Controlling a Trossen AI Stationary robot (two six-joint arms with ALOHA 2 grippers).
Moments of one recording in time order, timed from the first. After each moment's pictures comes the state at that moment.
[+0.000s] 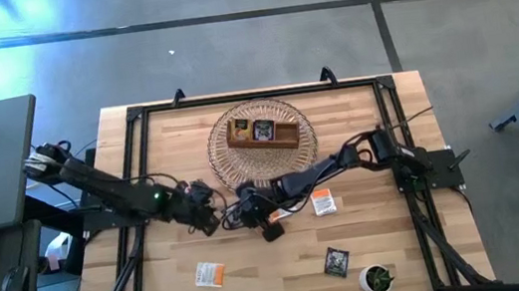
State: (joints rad) left arm -0.39 1.25 0.66 -0.53 -0.39 -0.97; right arm 0.14 2.24 1.49 -0.09 -0.07 -0.36
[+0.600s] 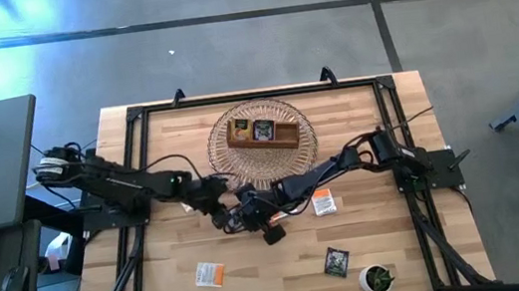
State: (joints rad) left arm -0.11 1.39 0.56 -0.10 0.13 -0.83; right arm 0.15 2.24 1.49 -0.10 -0.06 -0.37
